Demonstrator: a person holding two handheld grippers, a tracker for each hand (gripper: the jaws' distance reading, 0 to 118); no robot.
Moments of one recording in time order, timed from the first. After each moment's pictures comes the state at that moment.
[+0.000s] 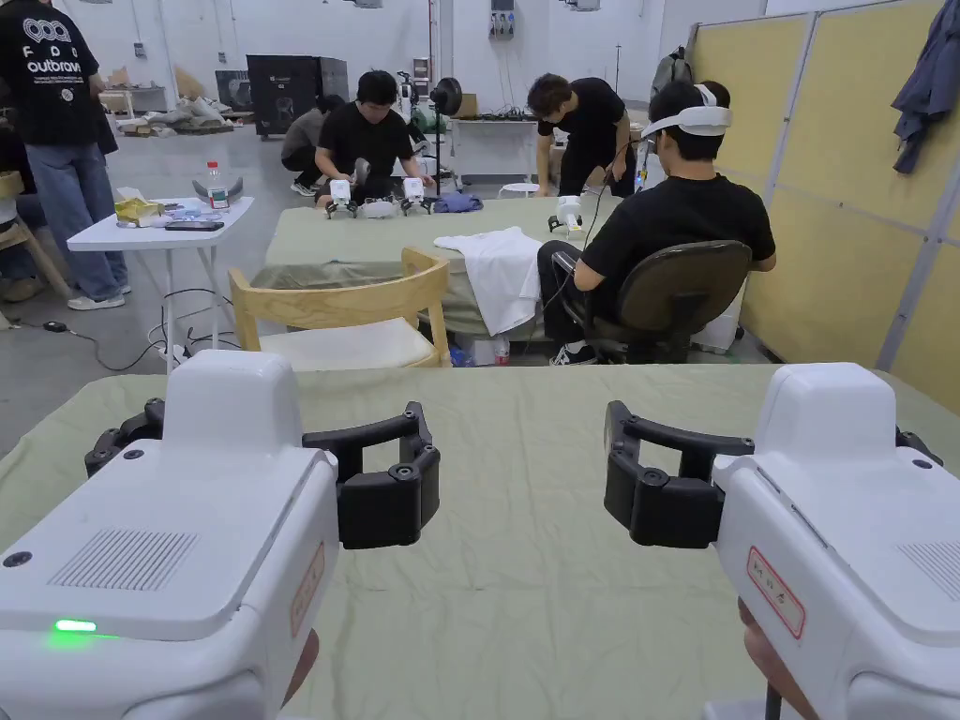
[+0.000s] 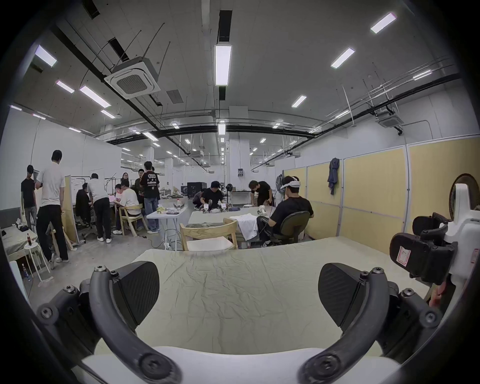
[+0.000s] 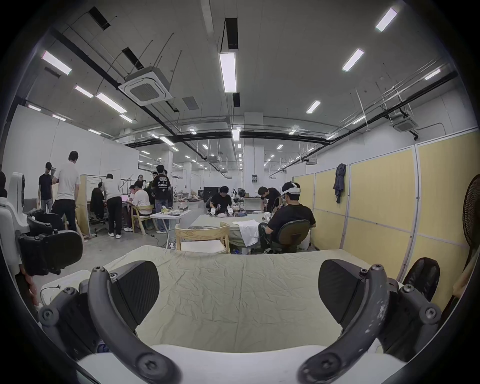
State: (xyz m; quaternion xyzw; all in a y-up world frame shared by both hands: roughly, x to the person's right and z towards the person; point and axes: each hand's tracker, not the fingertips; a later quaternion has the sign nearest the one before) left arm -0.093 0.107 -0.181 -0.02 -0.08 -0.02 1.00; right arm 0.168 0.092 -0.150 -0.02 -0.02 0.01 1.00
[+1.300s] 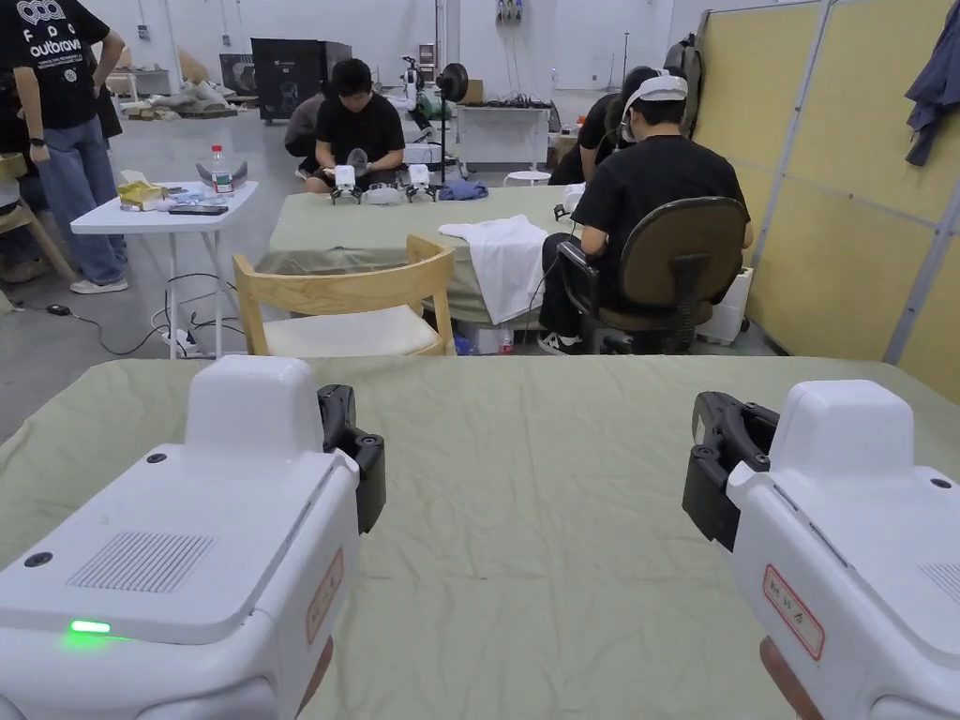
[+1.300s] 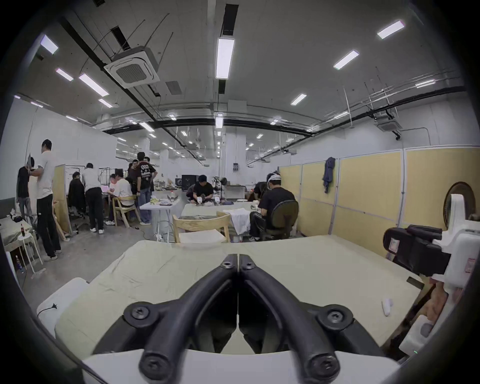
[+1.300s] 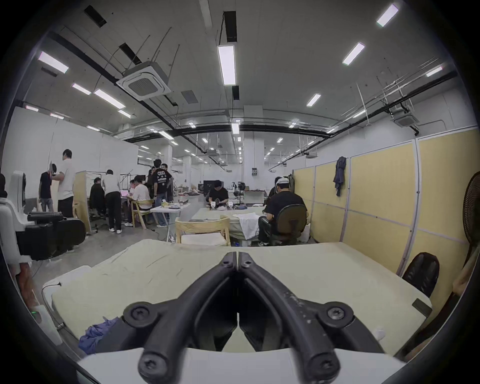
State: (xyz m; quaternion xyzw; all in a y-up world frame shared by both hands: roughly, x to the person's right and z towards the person) left arm -0.088 0.097 -0.183 -0.04 -0.10 -0.01 0.99; right arm 0.160 0.080 -0.154 -0.04 -0.02 0.01 1.00
